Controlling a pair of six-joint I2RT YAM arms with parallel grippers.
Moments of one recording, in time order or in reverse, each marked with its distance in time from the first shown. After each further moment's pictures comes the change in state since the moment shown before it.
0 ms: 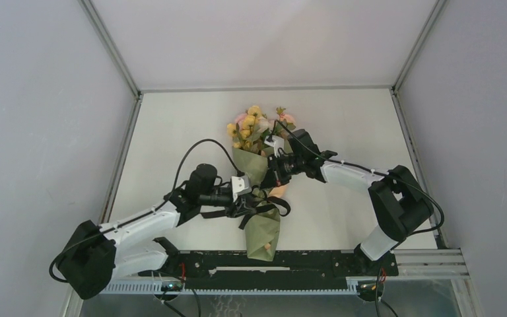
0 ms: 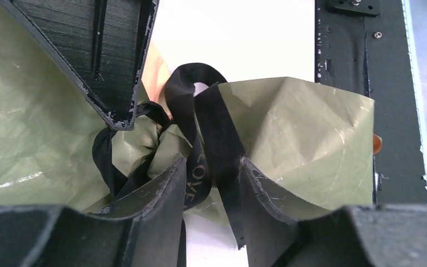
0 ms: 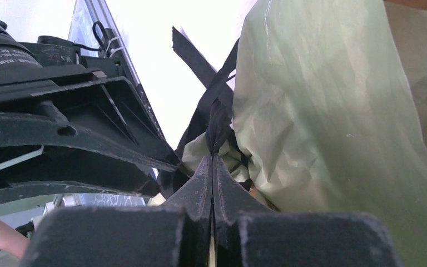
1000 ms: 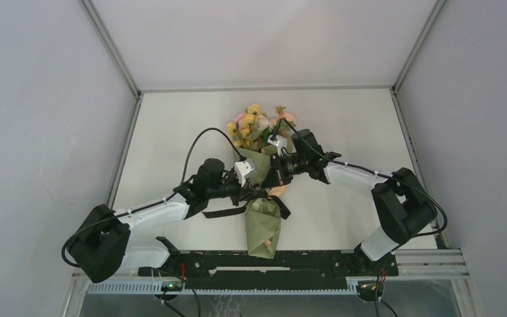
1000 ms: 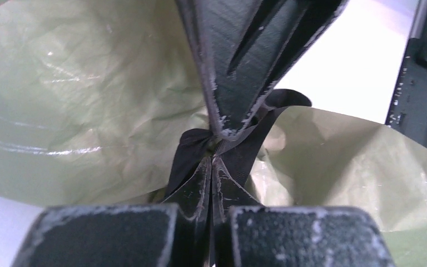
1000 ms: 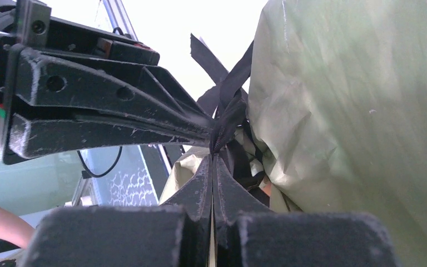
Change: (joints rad) left arm -0.029 0.155 0.068 0.110 -0.252 -0.205; right arm -0.023 -0.029 -0.034 0.043 -0.049 0.058
